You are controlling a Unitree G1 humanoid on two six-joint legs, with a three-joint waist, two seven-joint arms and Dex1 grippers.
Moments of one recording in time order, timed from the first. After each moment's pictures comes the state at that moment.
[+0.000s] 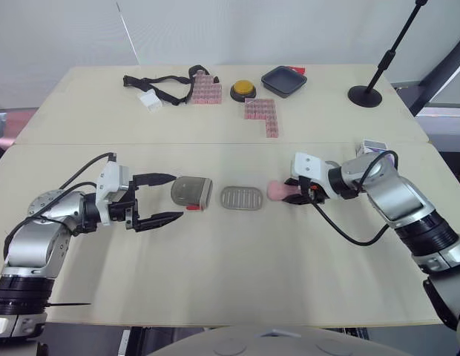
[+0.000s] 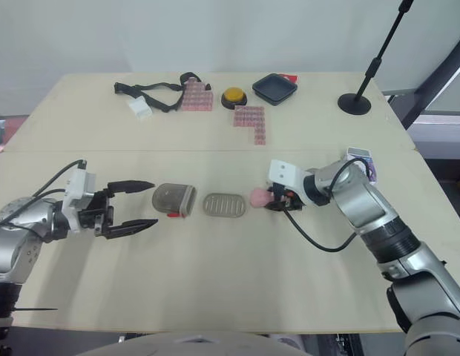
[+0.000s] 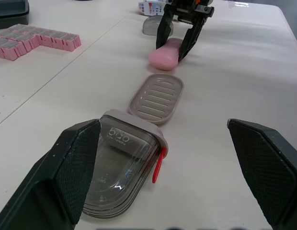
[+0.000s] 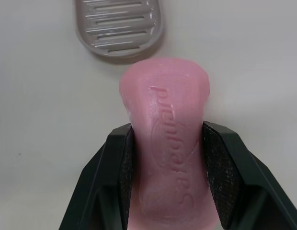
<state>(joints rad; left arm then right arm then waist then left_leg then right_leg) -0.09 0.72 0.14 -0.07 -0.55 0.14 -1.31 -0.58 -0.68 0.39 -0.07 0.05 0.55 1.16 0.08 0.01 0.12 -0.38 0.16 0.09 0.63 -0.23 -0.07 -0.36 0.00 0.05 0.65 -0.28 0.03</state>
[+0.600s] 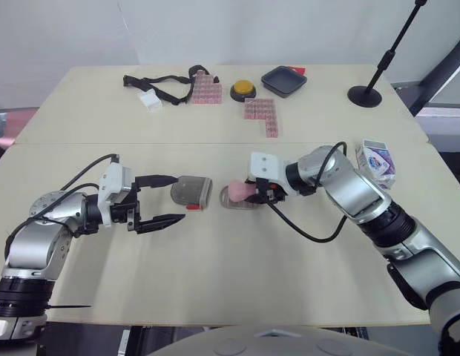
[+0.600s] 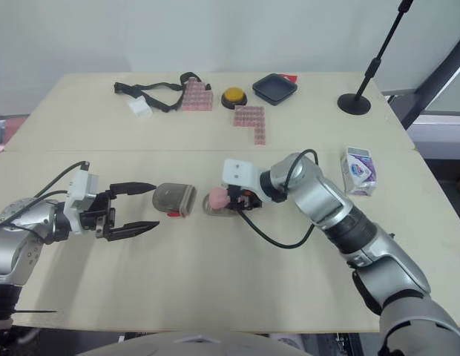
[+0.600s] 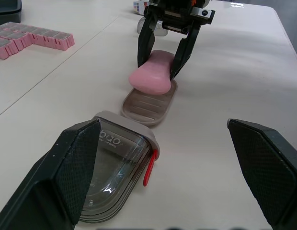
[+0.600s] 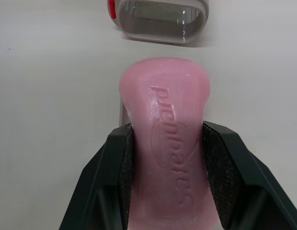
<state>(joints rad) -0.08 0.72 0.14 -0.10 -0.55 0.17 -1.30 -0.73 -0.48 0.55 -0.16 0.02 0.72 1.07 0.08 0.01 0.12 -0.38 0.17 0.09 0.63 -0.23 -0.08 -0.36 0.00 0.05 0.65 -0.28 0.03</state>
